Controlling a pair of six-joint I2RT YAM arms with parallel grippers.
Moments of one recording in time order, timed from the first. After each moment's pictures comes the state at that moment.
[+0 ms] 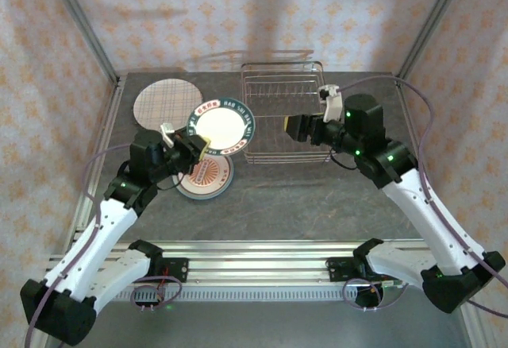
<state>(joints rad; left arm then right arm) -0.29 0.84 0.75 -0.30 0.32 -1.37 0.52 1.05 1.22 -0.54 -0.28 0.42</state>
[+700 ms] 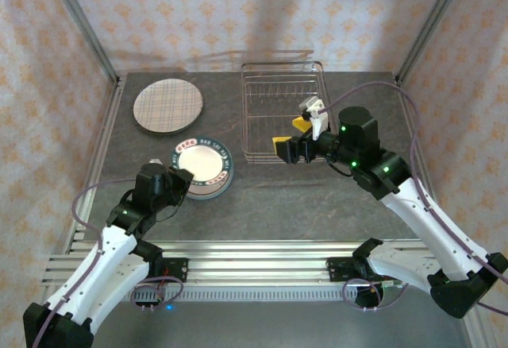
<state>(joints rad) -0.29 0.64 0.44 -0.41 0.07 -1.36 0.60 1.01 1.15 -0.47 -0.33 0.07</state>
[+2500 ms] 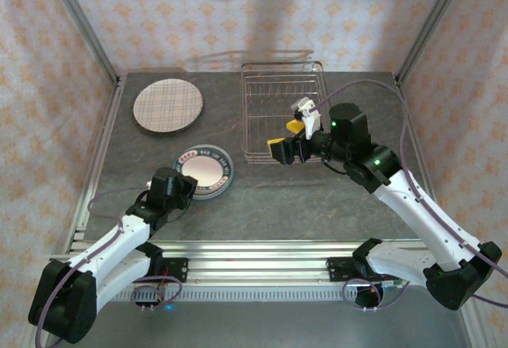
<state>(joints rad) -0.29 0.88 0.27 -0.09 0.03 -1.44 0.60 1.07 1.16 -0.49 -0.38 0.08</state>
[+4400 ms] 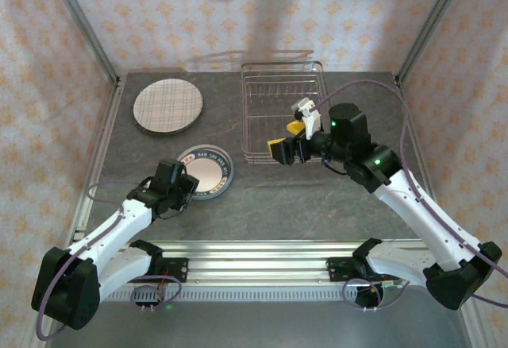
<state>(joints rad) -0.29 0.99 0.46 -0.44 0.03 -1.40 0.60 1.08 1.17 -0.51 -0.38 0.10</state>
